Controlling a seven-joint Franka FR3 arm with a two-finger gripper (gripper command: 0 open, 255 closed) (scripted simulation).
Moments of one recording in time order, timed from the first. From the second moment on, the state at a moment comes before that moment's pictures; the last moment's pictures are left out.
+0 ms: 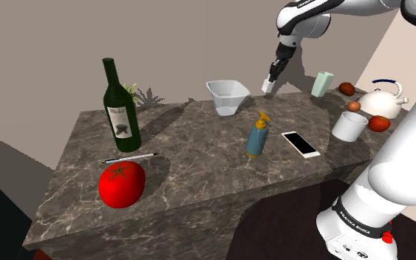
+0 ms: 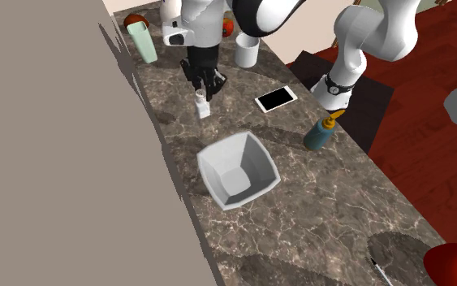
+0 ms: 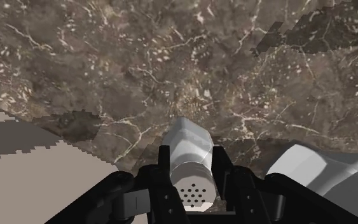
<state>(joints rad) -0.17 0.07 -0.42 -1.95 0.12 2.13 -0.68</state>
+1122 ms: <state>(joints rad) -0.18 0.01 -0.43 -1.81 0.08 1.93 -0.67</state>
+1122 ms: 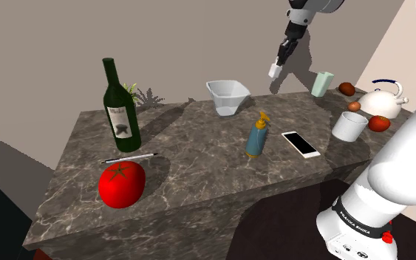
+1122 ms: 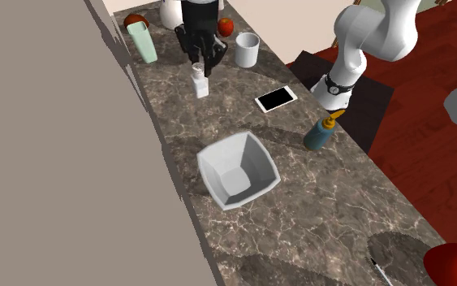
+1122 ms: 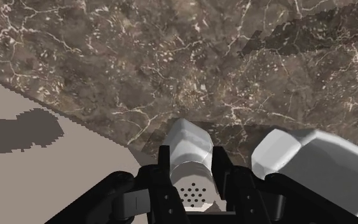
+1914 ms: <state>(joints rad) -0.28 -0.20 -0.55 -2.00 0.00 1.93 -0.86</state>
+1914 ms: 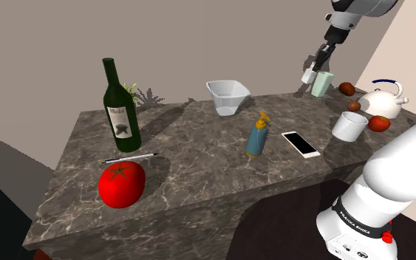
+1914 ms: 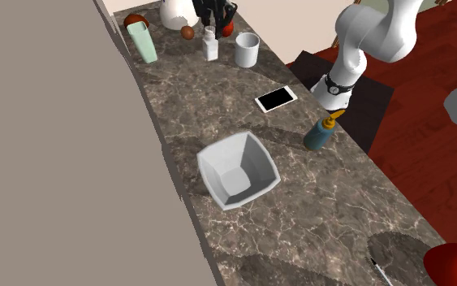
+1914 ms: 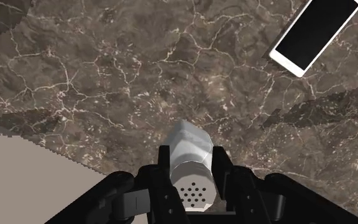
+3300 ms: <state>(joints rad) -0.46 -0.26 -0.88 -1.98 -0.07 1.85 -1.34</state>
